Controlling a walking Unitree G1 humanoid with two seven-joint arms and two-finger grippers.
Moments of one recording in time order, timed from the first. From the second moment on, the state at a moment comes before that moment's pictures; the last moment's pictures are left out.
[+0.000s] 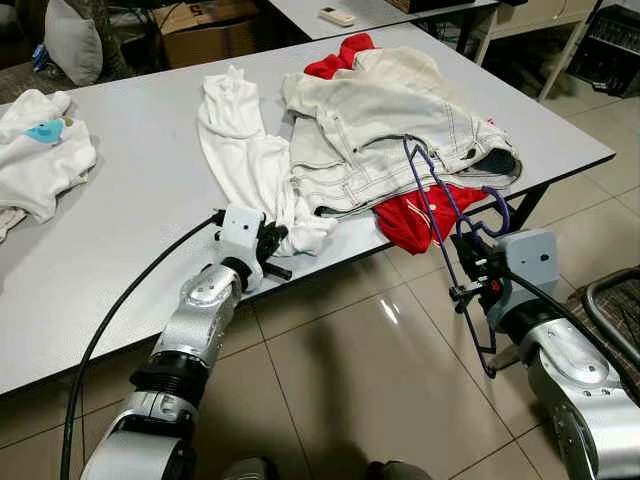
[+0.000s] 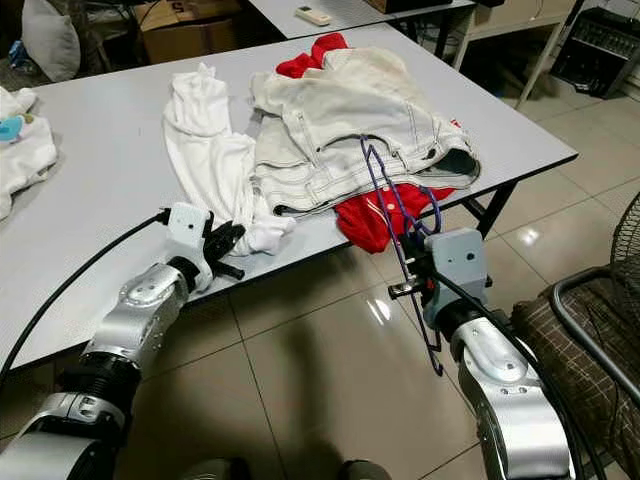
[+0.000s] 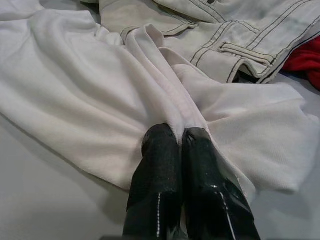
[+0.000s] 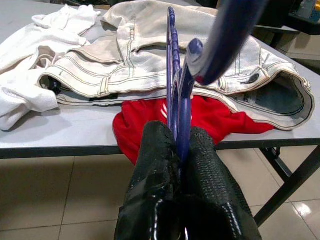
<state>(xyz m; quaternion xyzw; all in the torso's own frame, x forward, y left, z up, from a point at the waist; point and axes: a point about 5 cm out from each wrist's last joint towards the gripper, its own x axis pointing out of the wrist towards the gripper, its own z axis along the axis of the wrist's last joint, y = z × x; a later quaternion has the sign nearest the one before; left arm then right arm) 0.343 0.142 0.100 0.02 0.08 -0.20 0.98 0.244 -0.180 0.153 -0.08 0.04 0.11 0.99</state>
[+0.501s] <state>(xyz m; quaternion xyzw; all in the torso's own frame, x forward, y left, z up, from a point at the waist) 0.349 0.185 0.161 -0.03 -0.03 -0.27 0.96 0.243 -0.179 0.150 -0.07 0.04 0.10 0.99</state>
